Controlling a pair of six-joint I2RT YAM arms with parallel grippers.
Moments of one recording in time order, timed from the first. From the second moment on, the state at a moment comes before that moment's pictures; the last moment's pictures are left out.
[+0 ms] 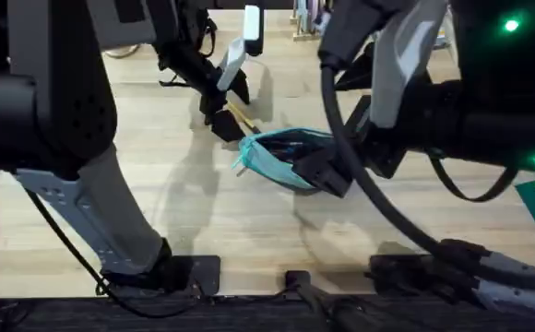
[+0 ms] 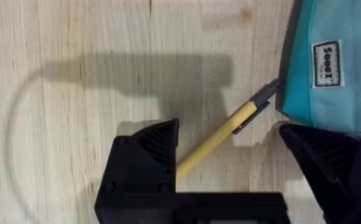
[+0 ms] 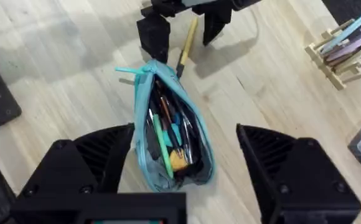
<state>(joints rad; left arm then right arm) -0.11 2.01 1.37 -0.95 0.59 1.43 0.89 1.02 1.14 -0.87 0.11 -0.17</state>
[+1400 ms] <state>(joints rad) -0.12 2.01 1.38 -0.93 0.51 1.40 0.89 1.02 1.14 -0.87 0.14 -0.17</state>
